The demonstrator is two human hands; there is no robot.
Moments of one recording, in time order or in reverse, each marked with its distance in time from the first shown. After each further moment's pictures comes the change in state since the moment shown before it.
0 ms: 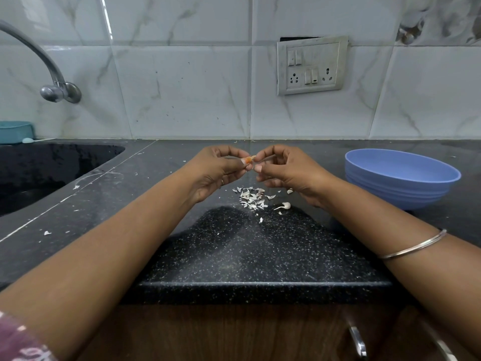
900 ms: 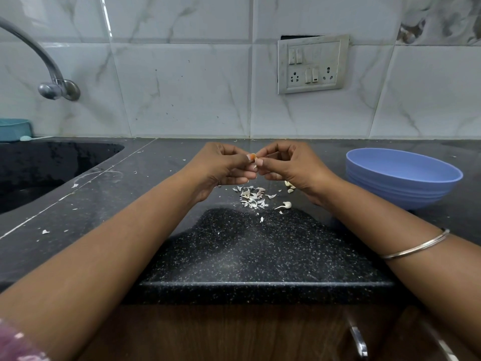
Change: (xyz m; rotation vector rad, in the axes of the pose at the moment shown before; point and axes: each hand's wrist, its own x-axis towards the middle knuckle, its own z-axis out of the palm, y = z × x) left_hand -0.007 0.005 0.005 0.205 0.007 0.028; right_hand 0.002 0.001 -0.002 -0.015 0.065 -0.108
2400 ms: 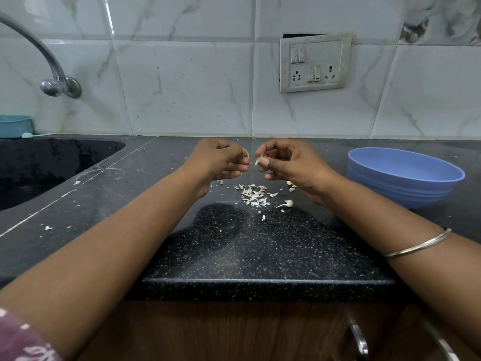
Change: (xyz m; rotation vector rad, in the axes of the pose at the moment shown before) left_hand 0.003 0.000 -0.002 0.046 0.167 0.012; right_hand -0.001 -0.001 0.001 0.018 -0.092 -0.040
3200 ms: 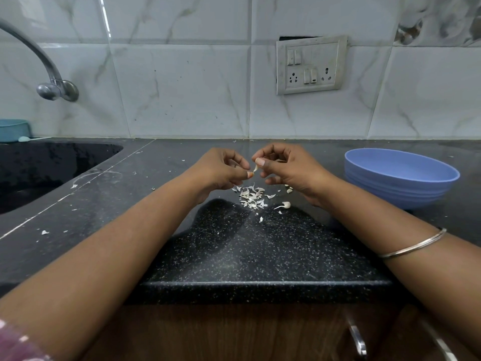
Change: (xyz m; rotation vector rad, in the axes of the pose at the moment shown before) left_hand -0.002 -0.003 0.003 0.294 -0.122 -0.008; right_hand 0.001 0.003 0.001 -0.066 0.042 0.045
